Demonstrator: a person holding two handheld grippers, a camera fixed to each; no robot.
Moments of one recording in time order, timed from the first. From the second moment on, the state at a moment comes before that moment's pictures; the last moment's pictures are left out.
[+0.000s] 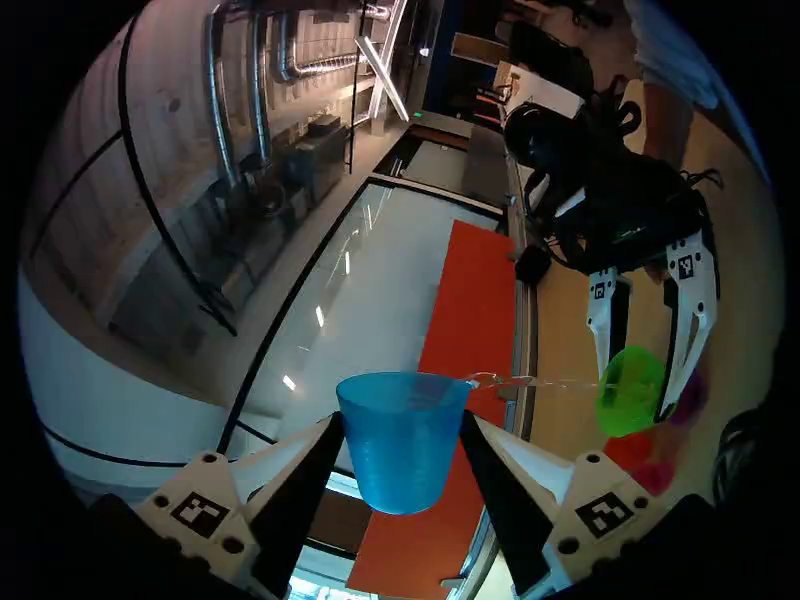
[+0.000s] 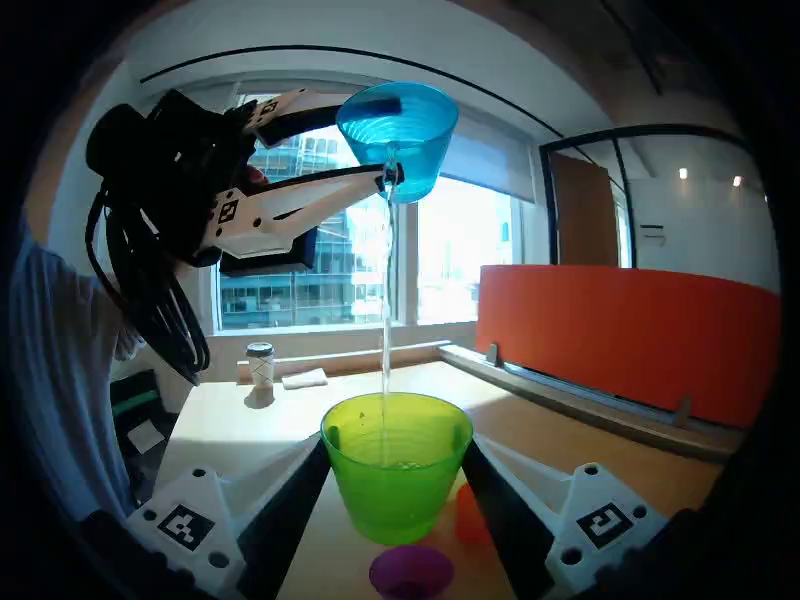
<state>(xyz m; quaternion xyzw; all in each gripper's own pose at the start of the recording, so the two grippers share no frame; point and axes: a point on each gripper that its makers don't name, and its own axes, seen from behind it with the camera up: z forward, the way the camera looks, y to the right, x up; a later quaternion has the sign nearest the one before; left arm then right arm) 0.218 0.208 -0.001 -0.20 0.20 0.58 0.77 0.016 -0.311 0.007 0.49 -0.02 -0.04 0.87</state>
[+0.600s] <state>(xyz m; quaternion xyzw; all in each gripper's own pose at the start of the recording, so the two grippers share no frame) 0.221 0.214 0.004 -0.19 0.20 0.60 0.74 0.018 -0.310 0.008 0.48 -0.02 -0.04 0.87</state>
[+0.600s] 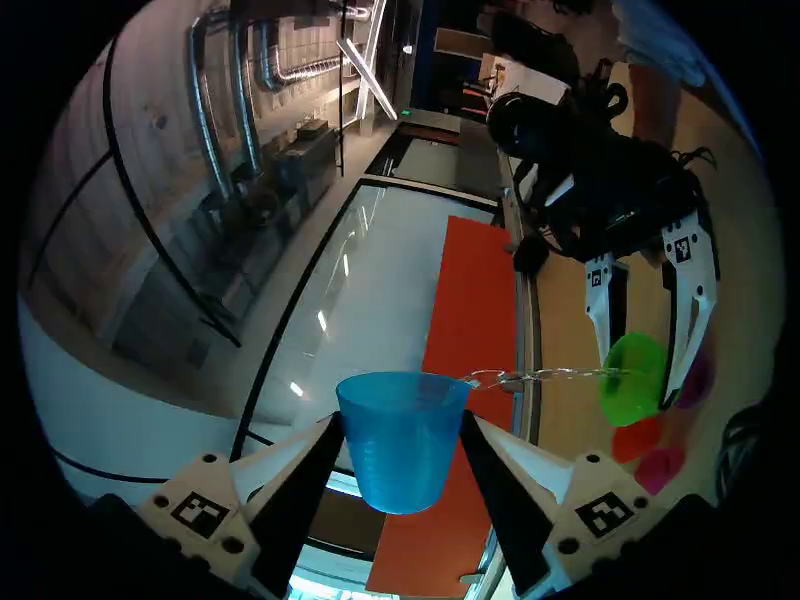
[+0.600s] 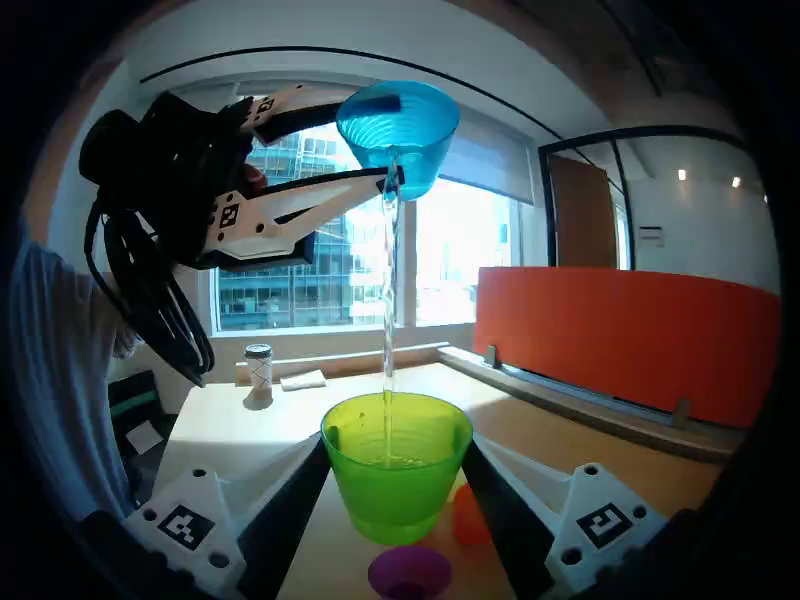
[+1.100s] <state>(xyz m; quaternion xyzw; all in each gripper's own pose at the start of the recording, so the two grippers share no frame) 0.220 0.215 0.004 -0.18 0.21 0.63 0.73 0.017 -0.312 0.008 0.48 -0.02 -0.04 0.87</state>
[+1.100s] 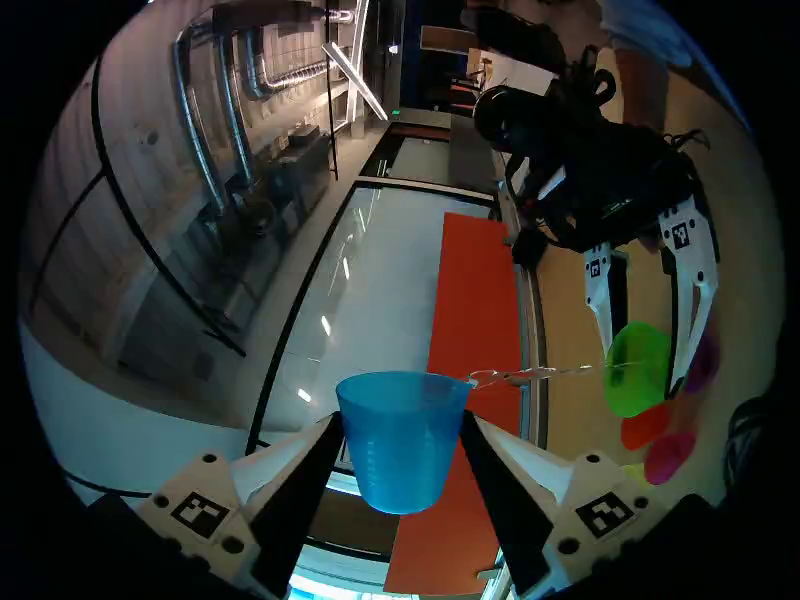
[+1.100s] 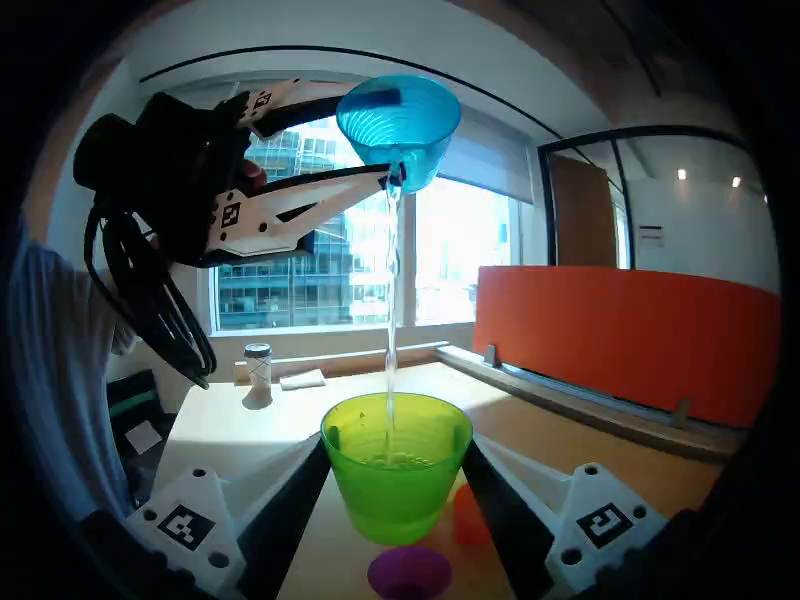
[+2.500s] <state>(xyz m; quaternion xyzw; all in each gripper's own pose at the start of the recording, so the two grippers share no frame) 0.224 0.223 -0.008 -0.15 0.24 0.71 0.64 0.018 -0.311 0.009 0.48 -0.02 -0.04 0.88</state>
